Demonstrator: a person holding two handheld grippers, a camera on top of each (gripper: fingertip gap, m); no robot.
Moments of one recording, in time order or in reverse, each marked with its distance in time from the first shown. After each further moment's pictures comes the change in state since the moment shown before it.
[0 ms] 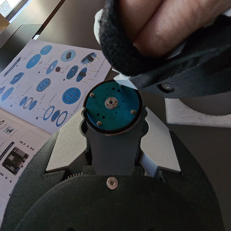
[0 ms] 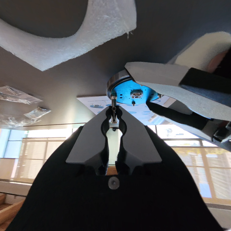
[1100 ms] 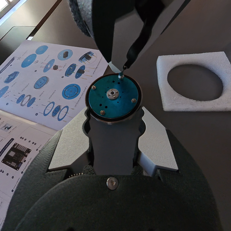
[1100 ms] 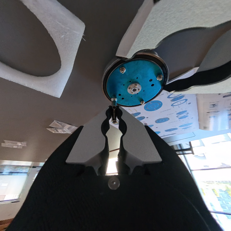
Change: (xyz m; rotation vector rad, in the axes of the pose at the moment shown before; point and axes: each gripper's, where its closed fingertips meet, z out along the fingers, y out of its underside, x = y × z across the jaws) left arm -0.002 0.008 -0.017 0.040 0.087 -0.001; right arm -0.004 -0.002 0.002 0.297 -0.254 0.468
